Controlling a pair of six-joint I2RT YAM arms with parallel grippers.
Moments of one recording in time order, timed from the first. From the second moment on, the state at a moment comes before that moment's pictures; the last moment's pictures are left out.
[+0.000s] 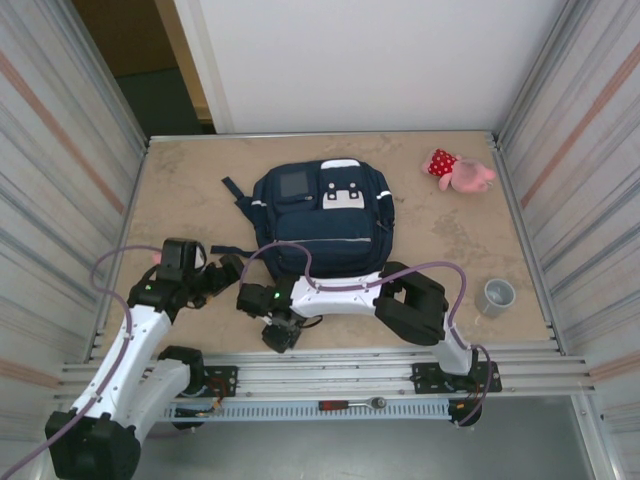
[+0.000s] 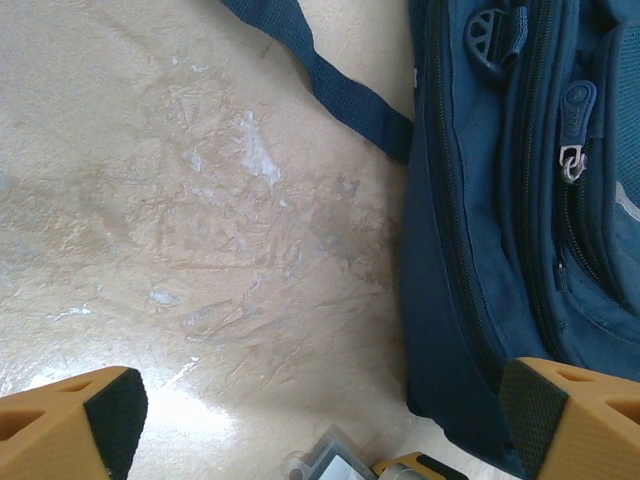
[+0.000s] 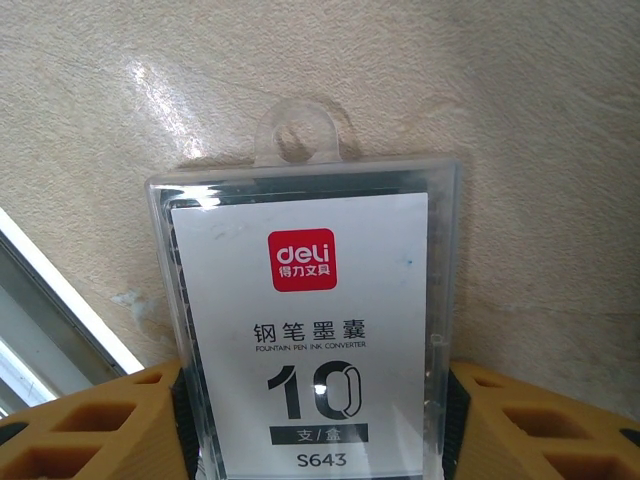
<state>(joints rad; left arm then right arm) -0.17 0.79 0.59 -0.75 0.23 -0.72 1.31 2.09 1.51 -0.85 0.01 0.28</state>
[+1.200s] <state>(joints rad) -0.80 1.36 0.94 -0.38 0.09 0.51 0.50 1.11 0.96 -0.88 -0.30 0.33</state>
